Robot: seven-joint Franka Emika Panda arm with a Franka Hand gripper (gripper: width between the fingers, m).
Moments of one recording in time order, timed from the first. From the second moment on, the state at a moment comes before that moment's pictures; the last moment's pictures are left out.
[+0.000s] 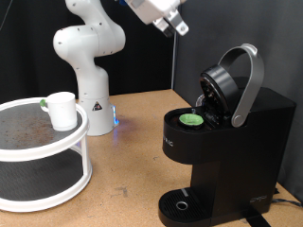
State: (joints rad) arm 0.32 -0.37 -0.35 -2.23 0.71 2.13 -1.03
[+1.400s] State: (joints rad) arm 0.37 -0.28 -0.26 -2.02 0.72 1.89 -0.97
